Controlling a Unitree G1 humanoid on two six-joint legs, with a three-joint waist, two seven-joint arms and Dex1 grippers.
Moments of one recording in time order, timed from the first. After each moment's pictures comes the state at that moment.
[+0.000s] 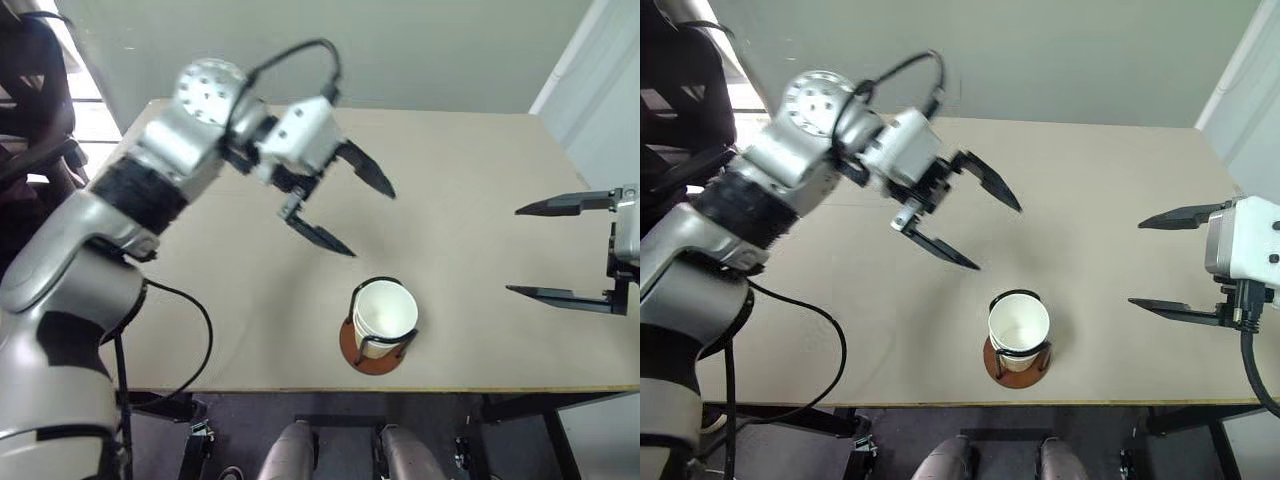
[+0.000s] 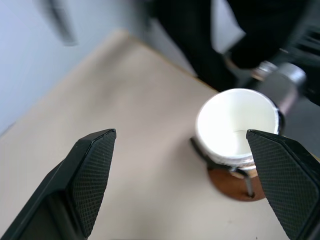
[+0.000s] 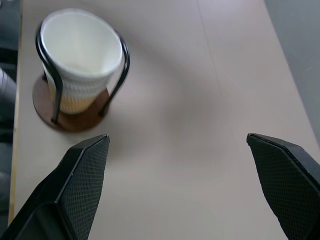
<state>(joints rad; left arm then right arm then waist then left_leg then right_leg) -1.41 0.86 -0.77 0.49 -0.82 -0.16 -1.58 -0.16 -1.25 -0.53 -0.49 0.54 0.41 1.29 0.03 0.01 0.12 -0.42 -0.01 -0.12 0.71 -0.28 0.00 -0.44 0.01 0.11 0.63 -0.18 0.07</state>
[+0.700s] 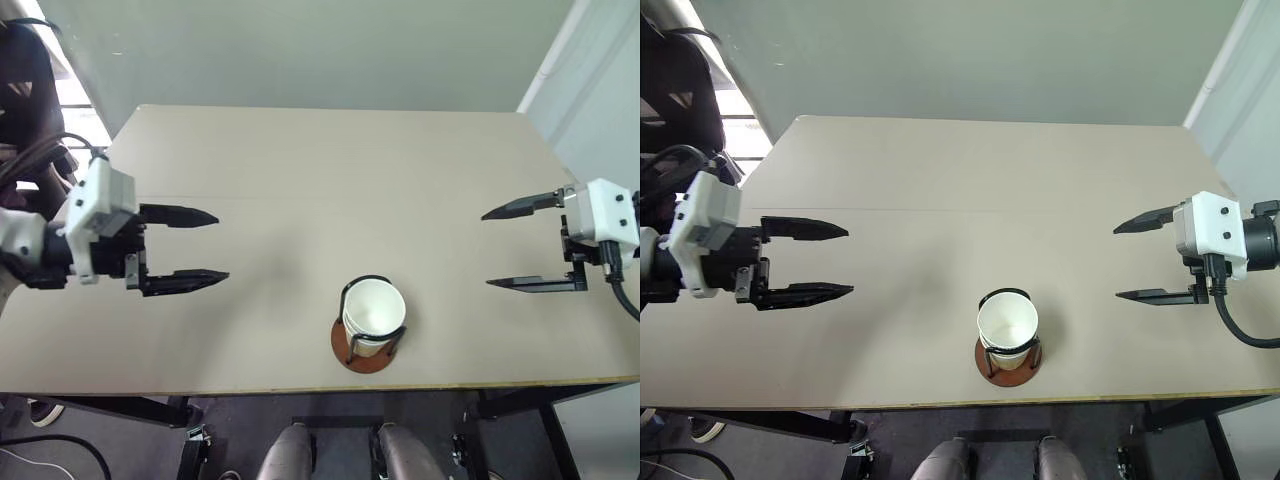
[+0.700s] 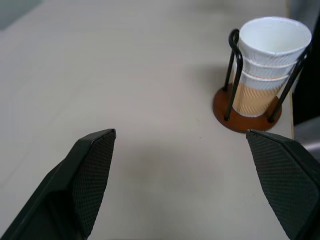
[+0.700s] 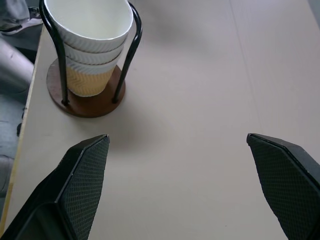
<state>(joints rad) -0.21 1.28 0.33 -0.20 -0.82 0.43 -1.21 -0.51 -1.16 -0.10 -0.14 0.45 0.19 1.45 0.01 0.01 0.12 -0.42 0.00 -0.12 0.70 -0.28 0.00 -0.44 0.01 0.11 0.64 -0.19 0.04</state>
